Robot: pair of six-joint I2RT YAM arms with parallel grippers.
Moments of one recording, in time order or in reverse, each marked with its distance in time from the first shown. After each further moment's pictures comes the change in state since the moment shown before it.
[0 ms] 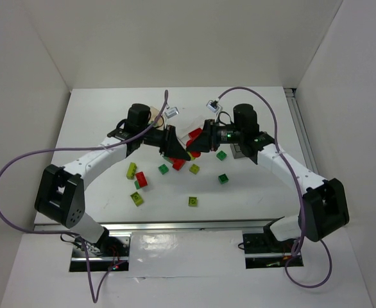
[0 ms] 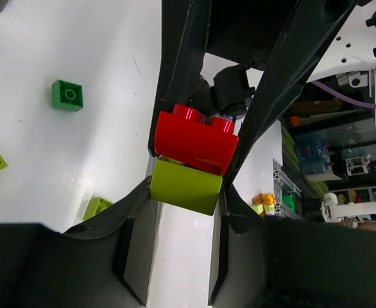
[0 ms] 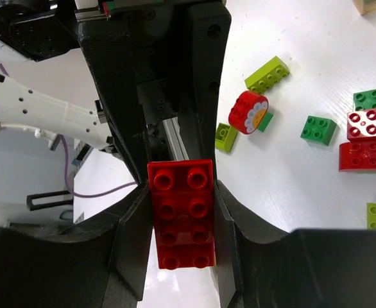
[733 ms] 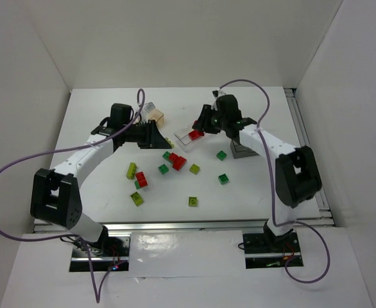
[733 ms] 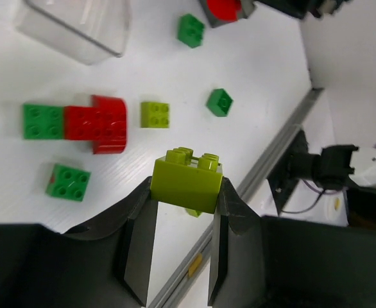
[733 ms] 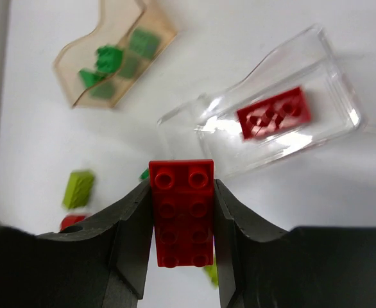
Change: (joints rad) left arm 0.175 -0.023 -0.010 -0.202 -0.350 0.037; right arm -0.006 0.300 0.206 -0.116 0.676 0.003
